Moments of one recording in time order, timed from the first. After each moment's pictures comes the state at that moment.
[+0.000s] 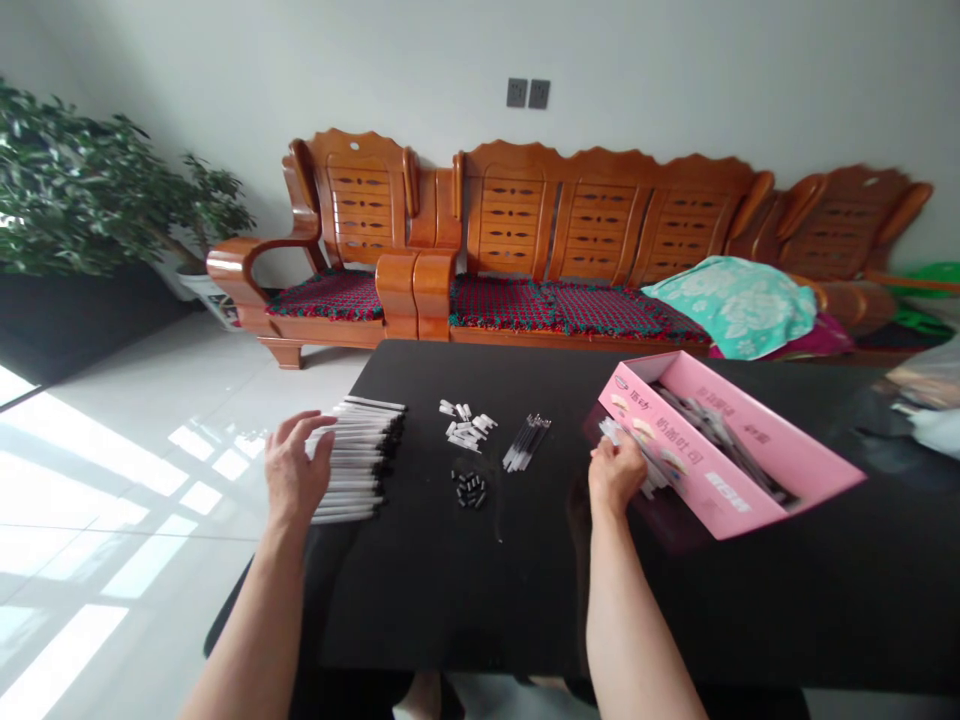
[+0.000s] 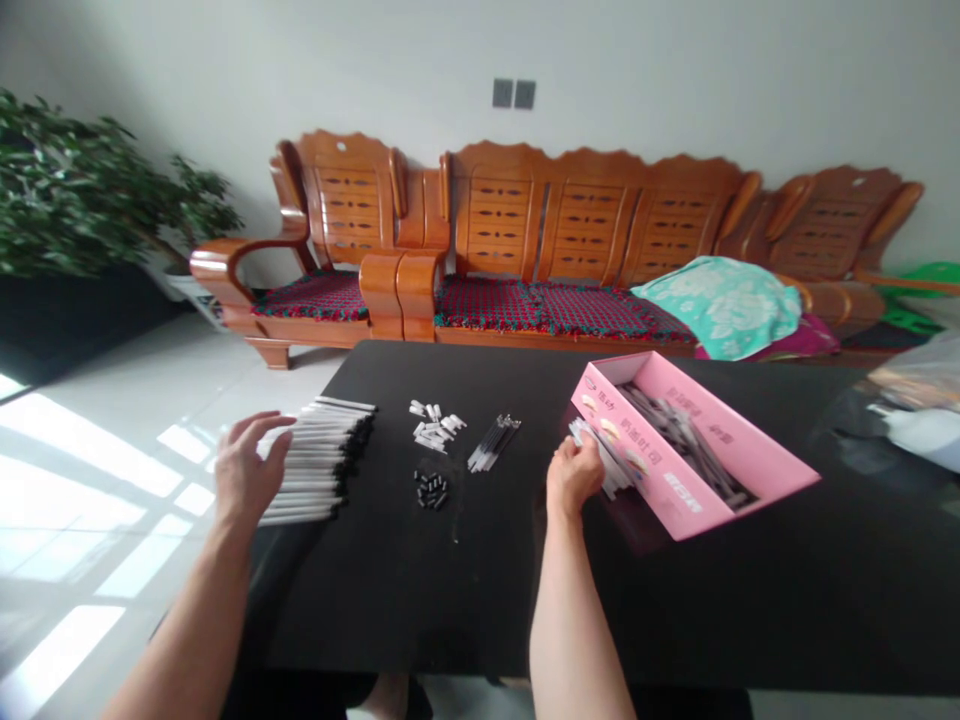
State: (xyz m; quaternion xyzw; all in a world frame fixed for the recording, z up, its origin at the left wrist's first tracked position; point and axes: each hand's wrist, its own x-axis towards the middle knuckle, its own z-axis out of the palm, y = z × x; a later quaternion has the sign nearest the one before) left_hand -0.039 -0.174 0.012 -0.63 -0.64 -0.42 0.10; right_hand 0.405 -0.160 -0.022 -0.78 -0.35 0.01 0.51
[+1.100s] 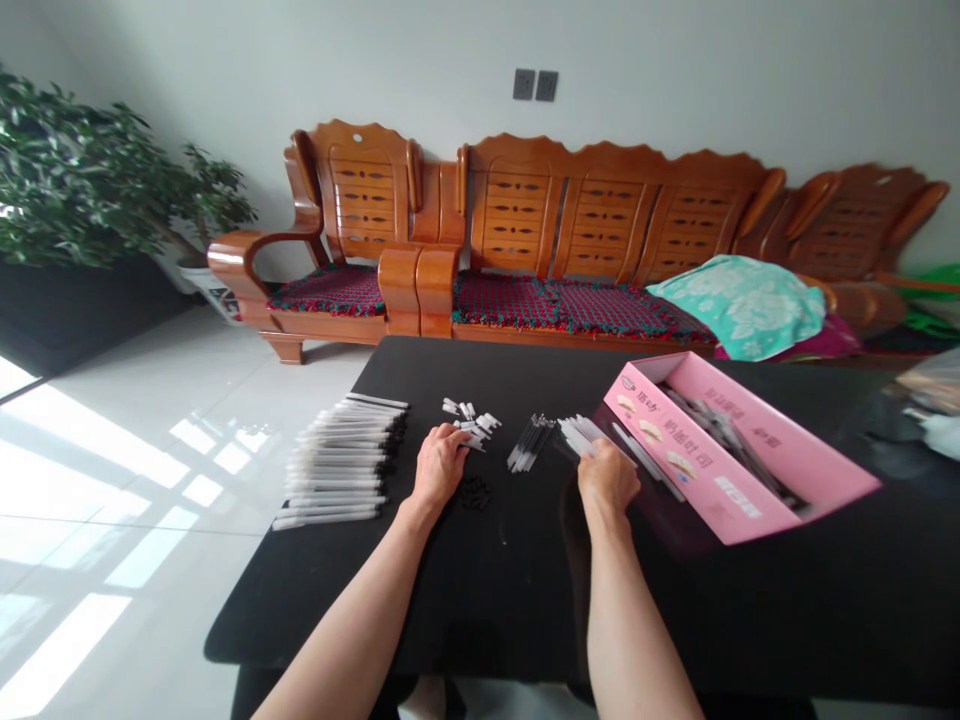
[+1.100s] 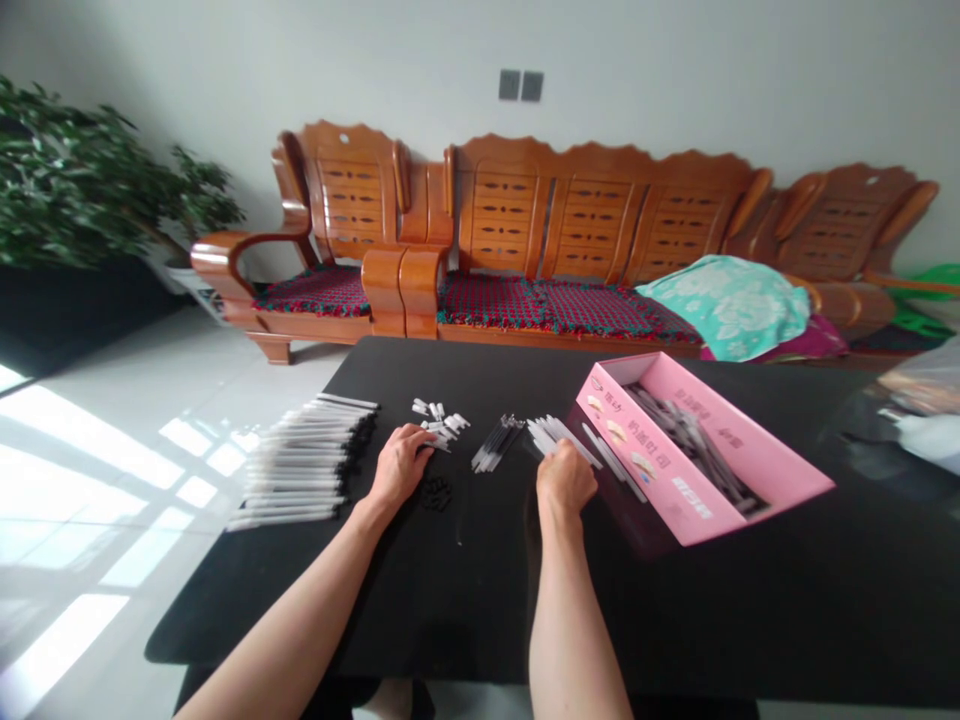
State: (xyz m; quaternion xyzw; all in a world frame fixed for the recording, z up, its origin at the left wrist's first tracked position) left_hand 0.121 -0.146 -0.032 -0.77 -0.55 -0.33 -0.06; right_hand 0.384 -0.172 -0.001 -0.86 -0.46 0.00 0.19
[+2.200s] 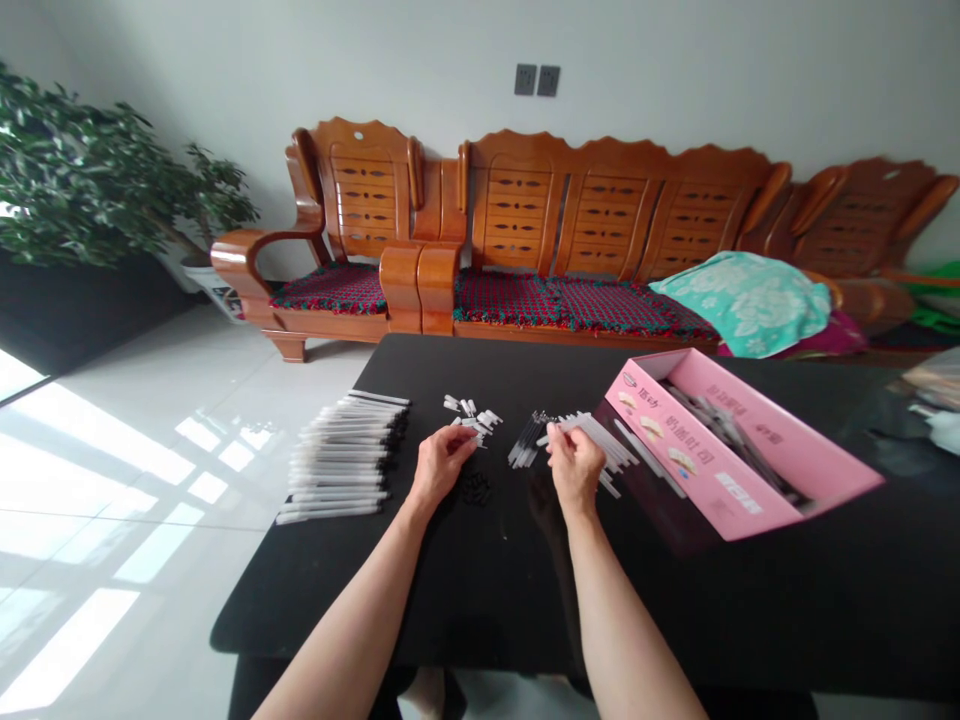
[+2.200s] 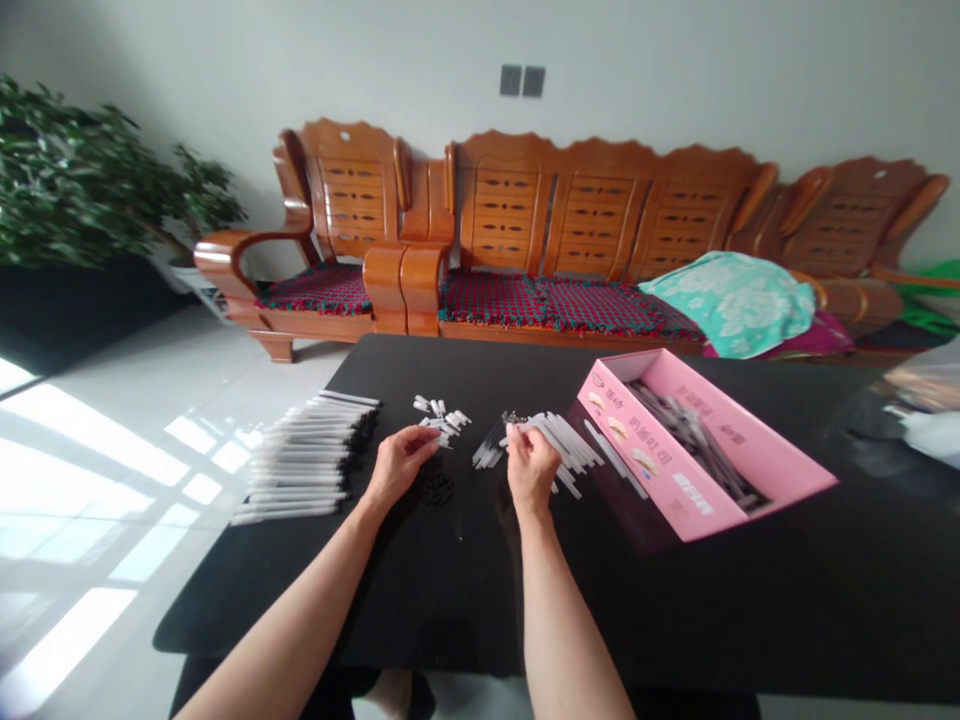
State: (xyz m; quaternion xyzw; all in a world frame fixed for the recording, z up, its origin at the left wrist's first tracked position) left_hand 0.124 -0.153 -0.023 -0.64 -0.52 -0.46 -0.32; right_hand 0.346 -0.168 -0.011 -0.65 -0.51 0.12 0.54
